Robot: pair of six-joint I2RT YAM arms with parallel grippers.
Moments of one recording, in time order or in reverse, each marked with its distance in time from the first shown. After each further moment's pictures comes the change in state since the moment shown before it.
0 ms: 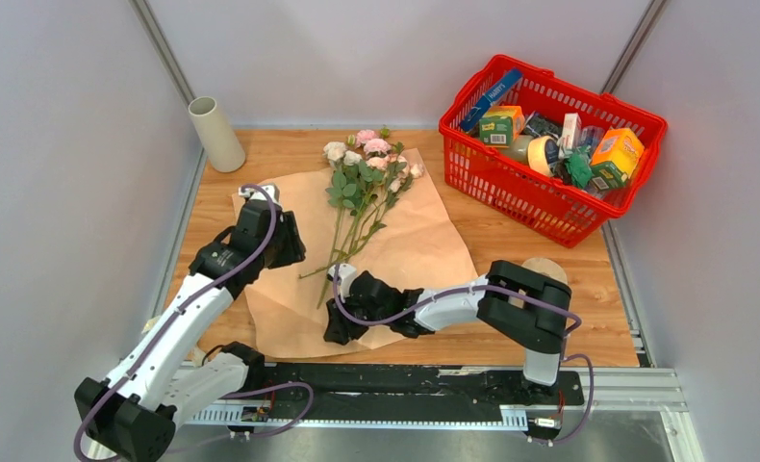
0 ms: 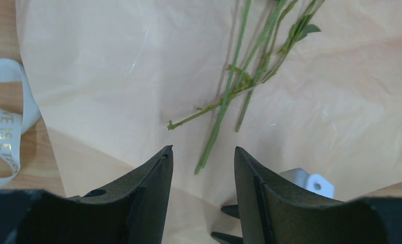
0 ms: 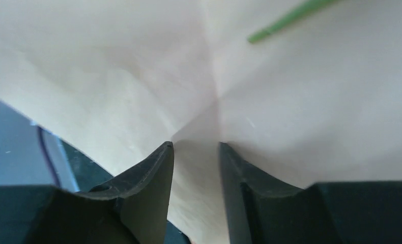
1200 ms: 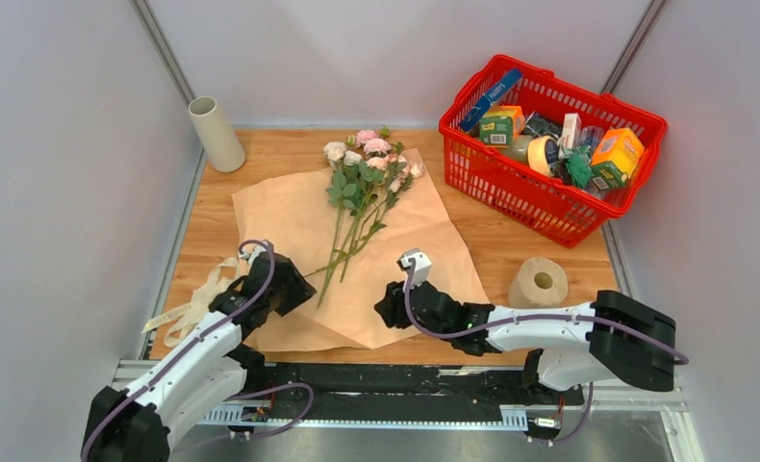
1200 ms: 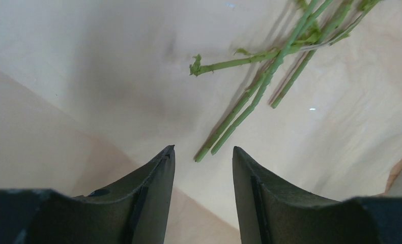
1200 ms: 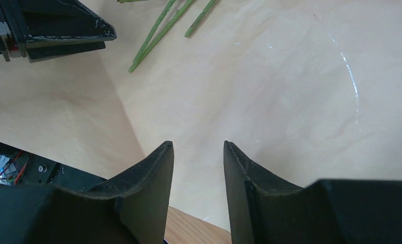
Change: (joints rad) left arm 0.000 -0.119 -0.556 0.294 0.101 -0.412; right arm 0.016 -0.519 -0.382 -0.077 0.553 0.061
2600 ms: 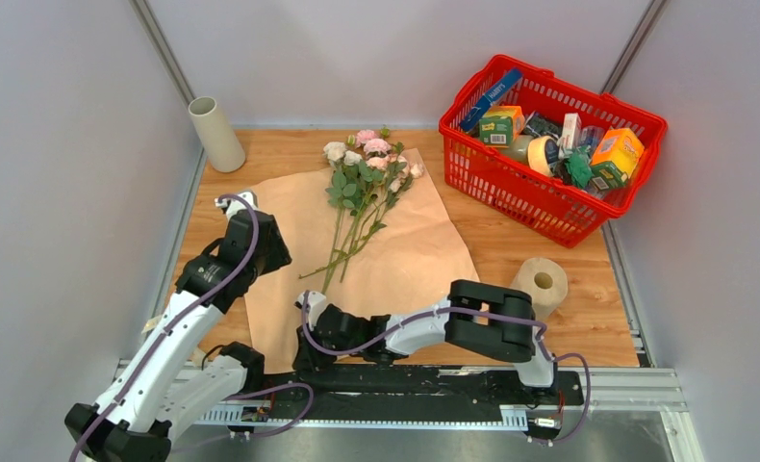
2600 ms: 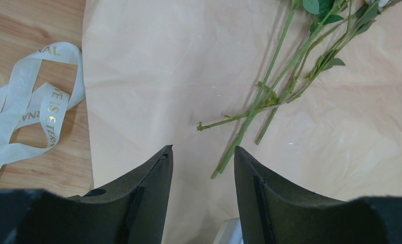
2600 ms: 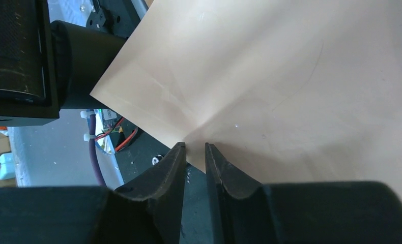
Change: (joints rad) left arm -0.002 0.008 0.524 -0.377 -0.290 0.289; right arm 0.173 0.706 0.535 0.161 -0.441 0.123
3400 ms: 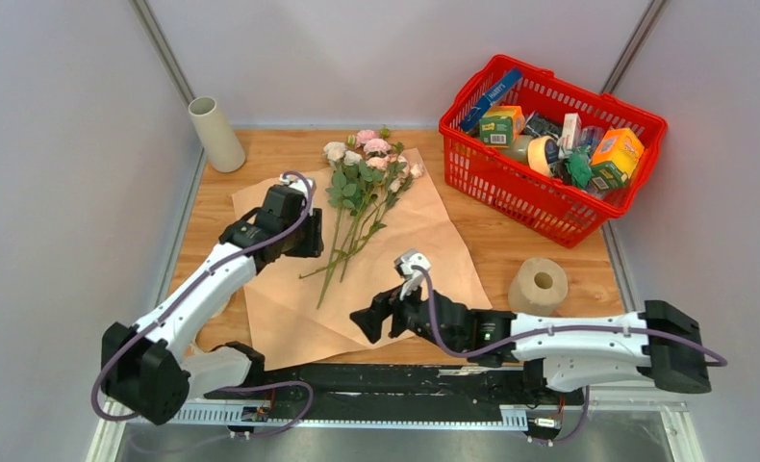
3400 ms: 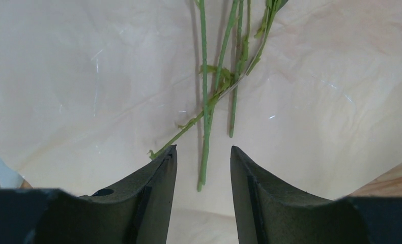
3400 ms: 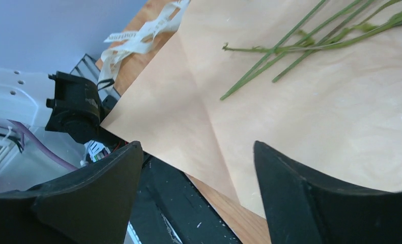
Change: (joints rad) left arm -0.014 0.307 0.029 0.193 0.323 0.326; right arm 0.002 -0.870 -0.401 -0.238 0.501 -0.177
